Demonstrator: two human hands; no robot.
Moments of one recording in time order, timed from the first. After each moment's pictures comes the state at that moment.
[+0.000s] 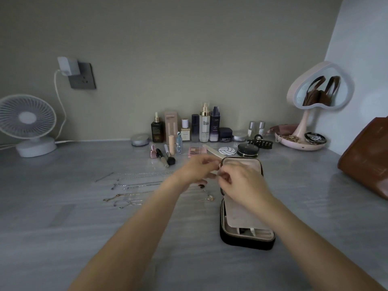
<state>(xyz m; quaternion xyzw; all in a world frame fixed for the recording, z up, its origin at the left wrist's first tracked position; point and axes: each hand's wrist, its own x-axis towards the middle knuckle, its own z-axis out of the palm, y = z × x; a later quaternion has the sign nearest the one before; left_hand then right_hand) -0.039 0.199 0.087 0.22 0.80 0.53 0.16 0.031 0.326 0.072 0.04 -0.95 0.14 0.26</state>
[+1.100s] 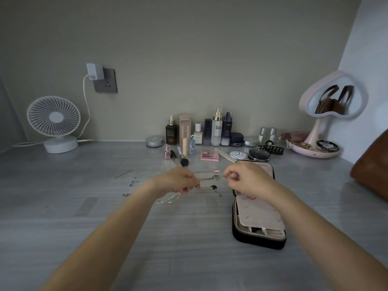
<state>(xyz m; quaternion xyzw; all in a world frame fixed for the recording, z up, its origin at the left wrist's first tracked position) -0.043 0.114 0.076 0.23 0.85 0.43 0.20 0.025 0.318 0.095 0.04 -0.98 0.15 0.10</state>
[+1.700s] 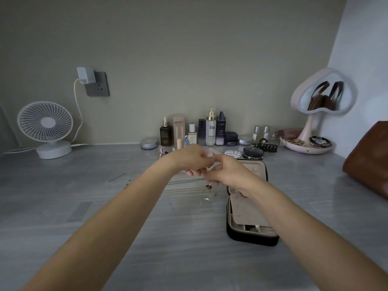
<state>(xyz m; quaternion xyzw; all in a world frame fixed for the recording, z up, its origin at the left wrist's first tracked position) -0.027 0.166 0.143 0.27 0.91 0.28 0.12 0.028 0.286 0.112 0.03 -0.85 0.52 0.01</state>
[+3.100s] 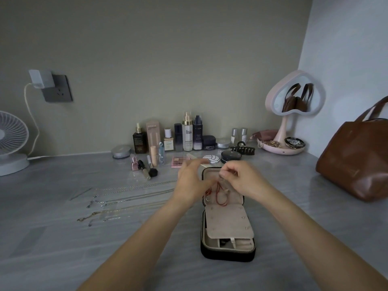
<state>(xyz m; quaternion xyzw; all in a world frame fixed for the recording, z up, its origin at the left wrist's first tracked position) -0.033 0.239 0.069 0.26 0.83 0.49 -0.06 0.021 0.385 0.090 0.00 -0.94 0.30 0.18</state>
